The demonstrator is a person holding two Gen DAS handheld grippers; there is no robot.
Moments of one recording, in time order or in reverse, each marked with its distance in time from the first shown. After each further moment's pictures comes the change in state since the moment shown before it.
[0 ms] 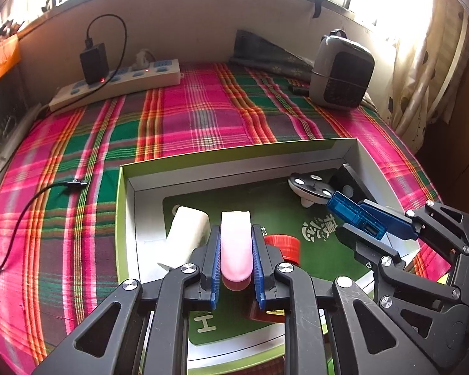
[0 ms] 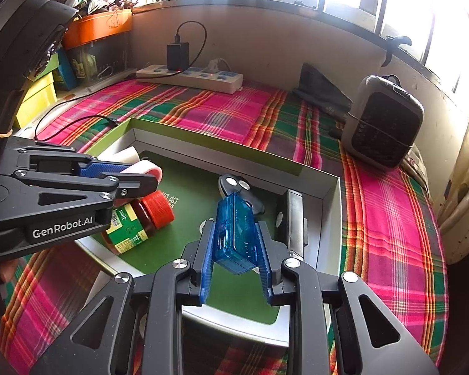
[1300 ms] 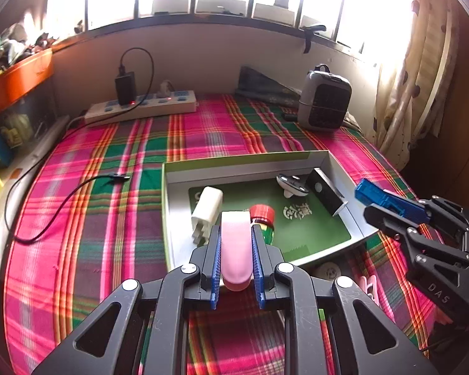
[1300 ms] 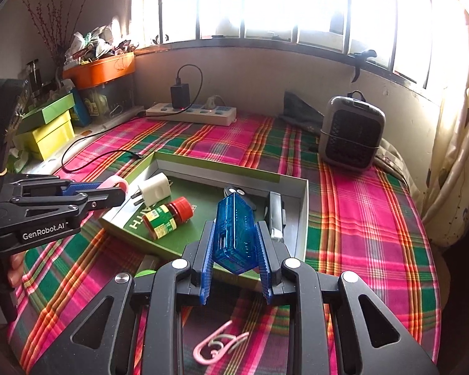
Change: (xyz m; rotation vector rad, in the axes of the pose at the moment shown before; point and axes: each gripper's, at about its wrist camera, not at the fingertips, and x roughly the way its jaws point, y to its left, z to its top) left arm -0.078 -0.001 -0.034 -0.016 -0.133 0.011; right arm -0.076 -0.009 -0.017 0.094 -0.126 0.032
